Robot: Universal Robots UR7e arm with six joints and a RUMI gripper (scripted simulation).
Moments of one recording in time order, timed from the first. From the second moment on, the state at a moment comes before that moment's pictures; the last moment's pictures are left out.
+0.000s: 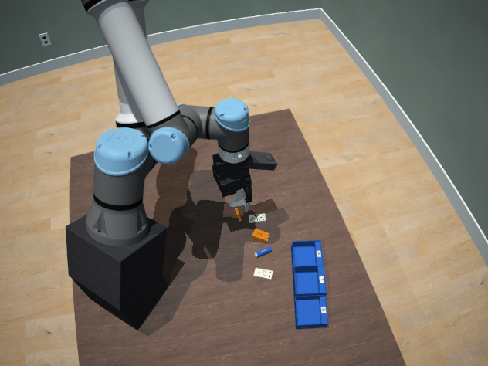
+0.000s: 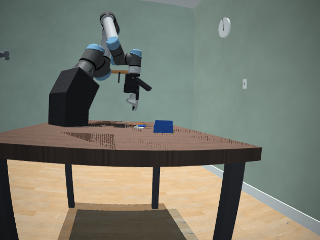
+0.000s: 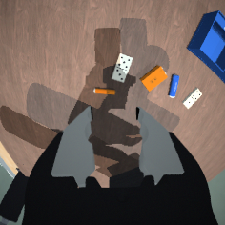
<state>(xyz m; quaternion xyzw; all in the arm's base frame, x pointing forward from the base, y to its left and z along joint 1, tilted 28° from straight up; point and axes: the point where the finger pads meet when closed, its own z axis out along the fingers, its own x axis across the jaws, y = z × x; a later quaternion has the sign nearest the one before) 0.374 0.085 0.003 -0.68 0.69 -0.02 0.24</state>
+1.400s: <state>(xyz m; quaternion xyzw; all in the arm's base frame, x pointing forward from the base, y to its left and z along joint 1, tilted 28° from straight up) 0.375 0.087 0.004 -0.71 0.66 -0.03 0.24</state>
